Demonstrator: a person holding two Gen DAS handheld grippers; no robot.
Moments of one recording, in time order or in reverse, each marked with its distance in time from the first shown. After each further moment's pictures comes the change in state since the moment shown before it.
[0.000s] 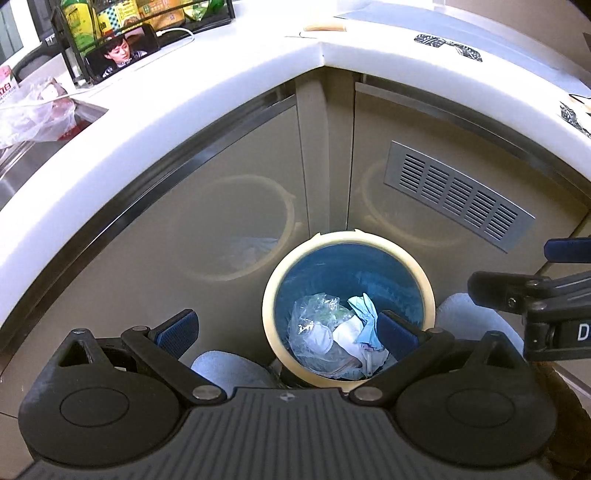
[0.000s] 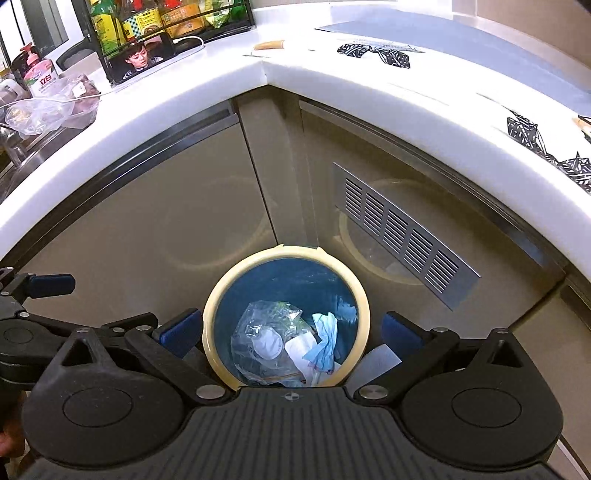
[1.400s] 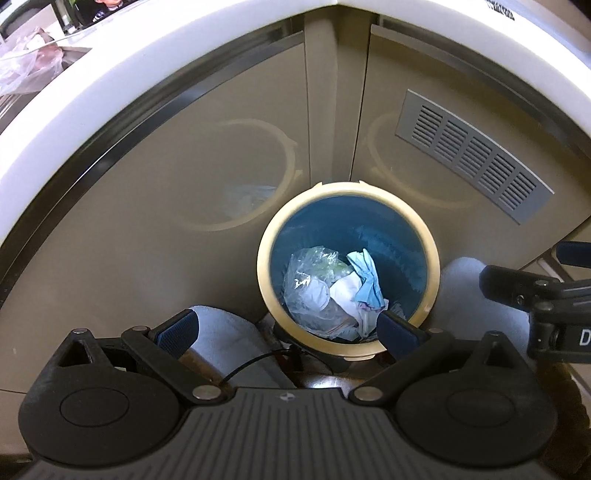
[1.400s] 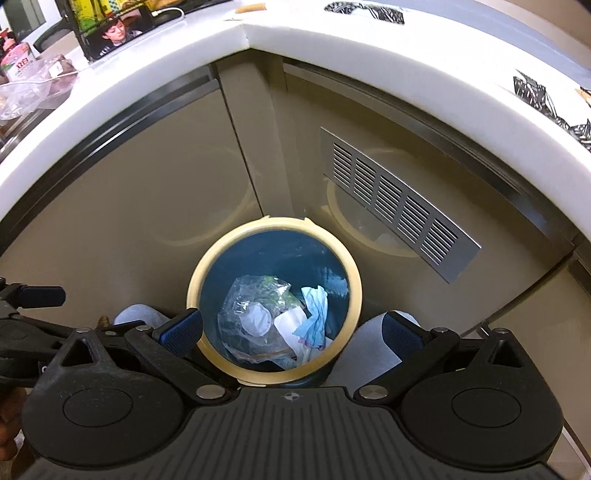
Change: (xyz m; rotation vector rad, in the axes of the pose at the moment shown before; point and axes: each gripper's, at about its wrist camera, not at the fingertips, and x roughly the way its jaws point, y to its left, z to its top) left arm 0.031 0.005 -0.001 -0.037 0.188 -0.018; right arm 0.026 -0.002 -0.002 0.028 0.103 -0.049
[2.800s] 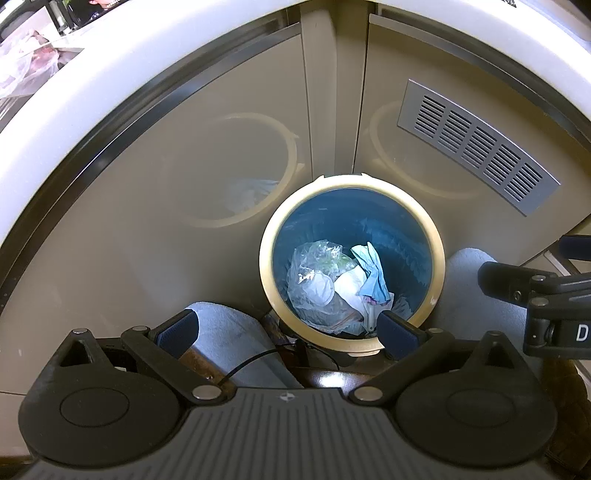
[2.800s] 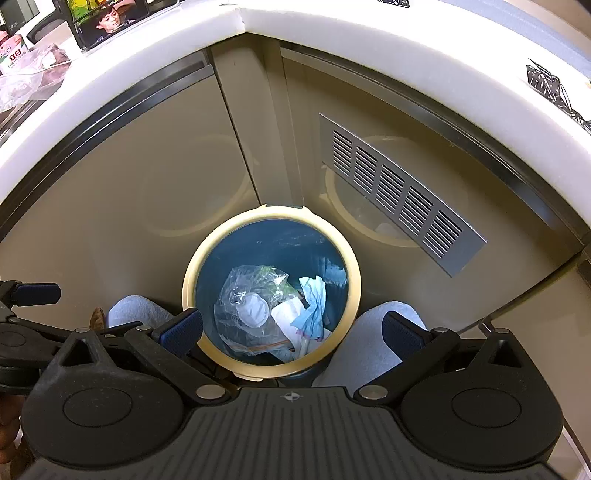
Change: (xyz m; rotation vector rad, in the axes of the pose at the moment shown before) left arm 0.006 0.001 0.003 0.017 0.020 0.014; right arm 0.008 -0.001 0.002 -0.002 0.038 -0.003
